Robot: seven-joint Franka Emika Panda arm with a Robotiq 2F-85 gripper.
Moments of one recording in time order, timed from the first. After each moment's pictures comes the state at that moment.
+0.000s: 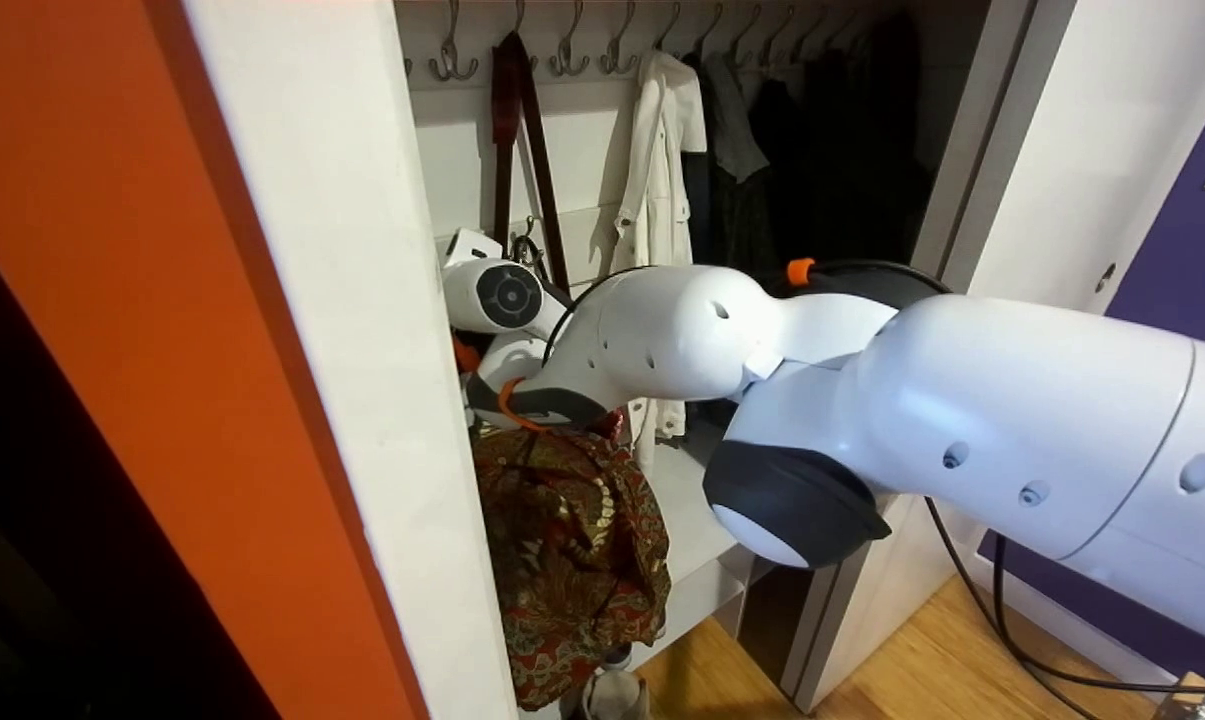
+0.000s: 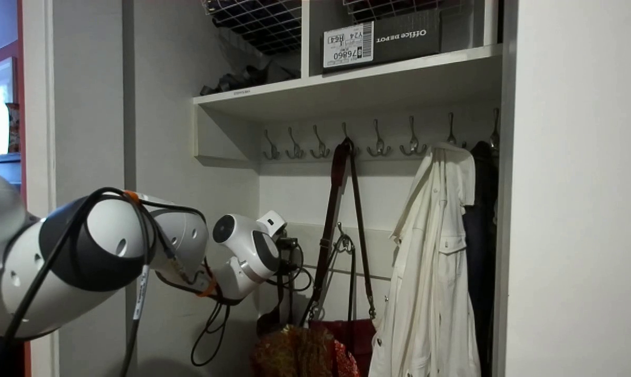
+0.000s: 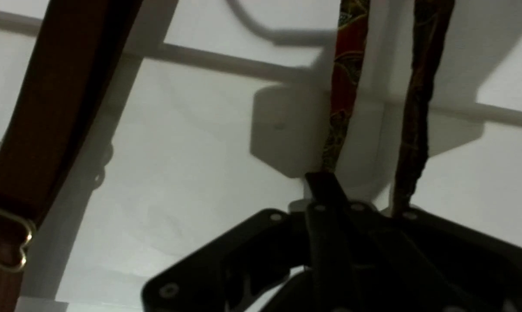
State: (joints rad) arm 0.31 1.48 -0.55 -0.57 -0.19 3.26 0.58
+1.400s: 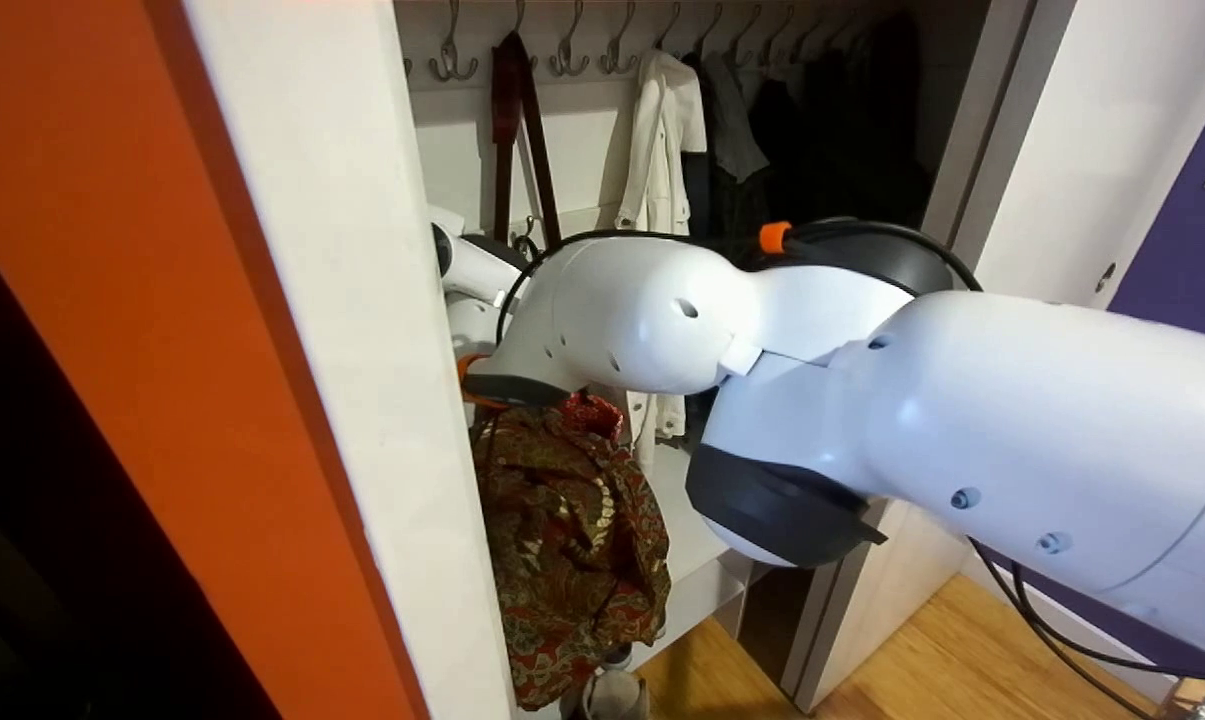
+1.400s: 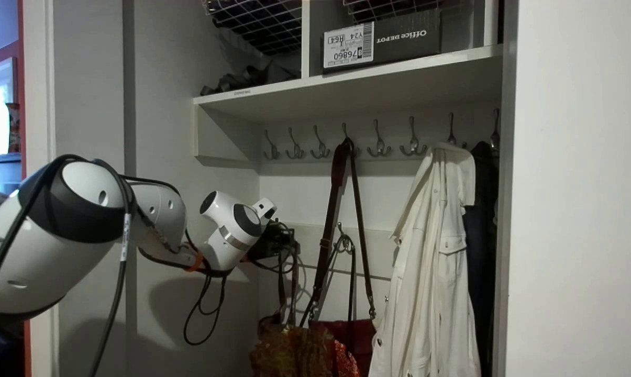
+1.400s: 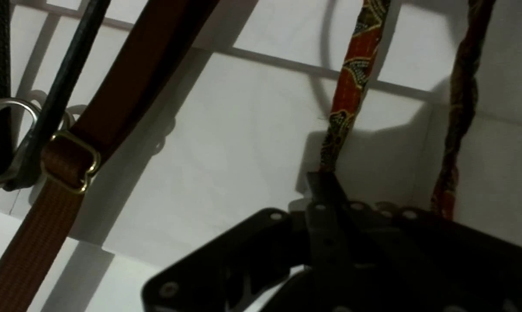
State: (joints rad) arm 0.44 1.43 -0.77 -0.57 -0.13 2.83 0.68
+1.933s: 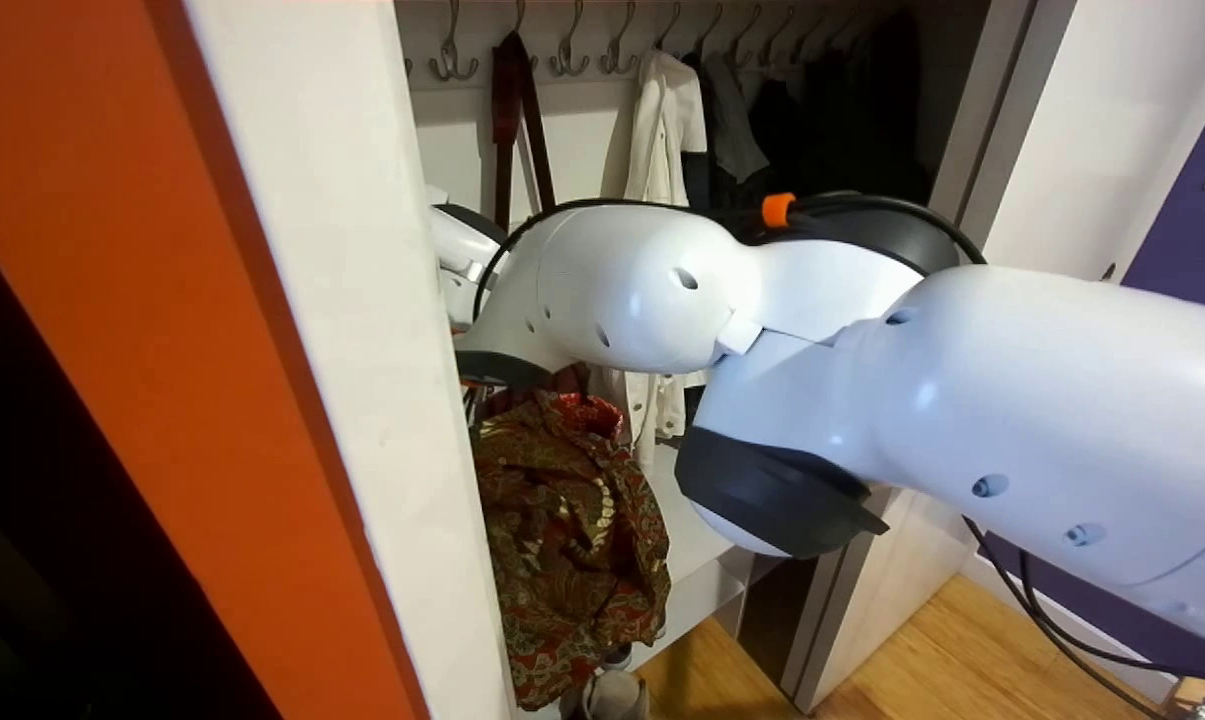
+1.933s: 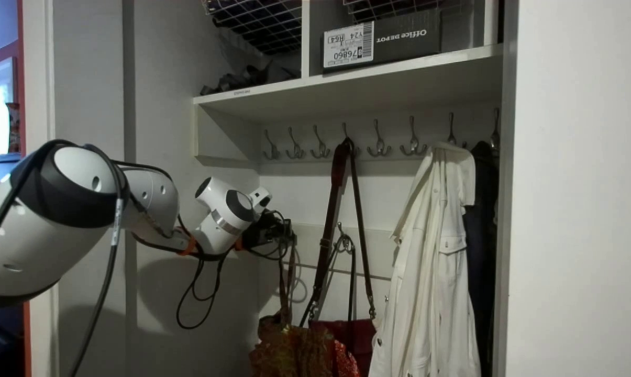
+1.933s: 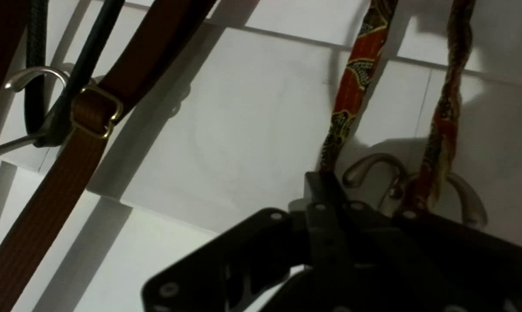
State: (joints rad) arm 0.47 1.37 -0.75 -0.57 -0.13 2.70 0.65
